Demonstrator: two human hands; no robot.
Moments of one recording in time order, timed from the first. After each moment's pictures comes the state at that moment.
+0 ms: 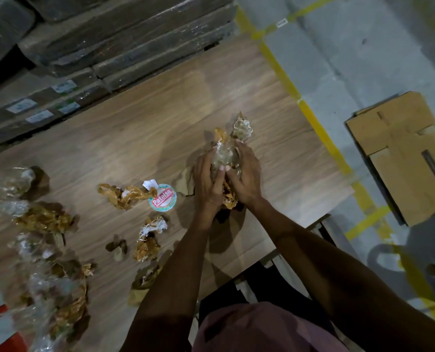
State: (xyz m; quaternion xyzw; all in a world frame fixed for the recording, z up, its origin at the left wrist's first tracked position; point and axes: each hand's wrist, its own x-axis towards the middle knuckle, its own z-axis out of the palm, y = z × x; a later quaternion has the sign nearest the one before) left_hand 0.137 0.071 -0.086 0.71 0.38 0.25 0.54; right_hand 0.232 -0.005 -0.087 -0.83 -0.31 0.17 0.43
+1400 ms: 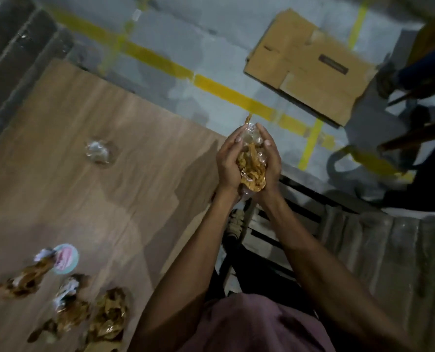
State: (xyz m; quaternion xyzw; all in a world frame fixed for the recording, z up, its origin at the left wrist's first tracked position) left_hand 0.300 -0.211 0.004 0.51 0.25 -0.02 0.82; right_hand 0.310 -0.286 -0.011 -0.52 0.18 0.05 0.83
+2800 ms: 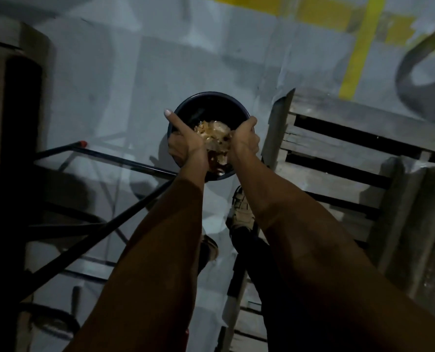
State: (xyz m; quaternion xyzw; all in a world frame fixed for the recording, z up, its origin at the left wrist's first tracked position) left_hand 0.389 -0.258 -0.461 0.69 0.58 -0.06 0.44; right_hand 0.395 -0.339 -0.494 -0.53 0.62 0.21 0.54
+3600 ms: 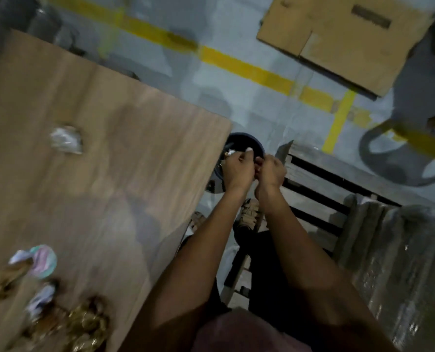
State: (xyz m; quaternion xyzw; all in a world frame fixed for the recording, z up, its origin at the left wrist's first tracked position) left_hand 0.303 -0.259 -0.129 0.73 0.37 -0.15 0.55; right_hand 0.310 -0.320 -0.187 -0.55 0.51 0.09 0.66
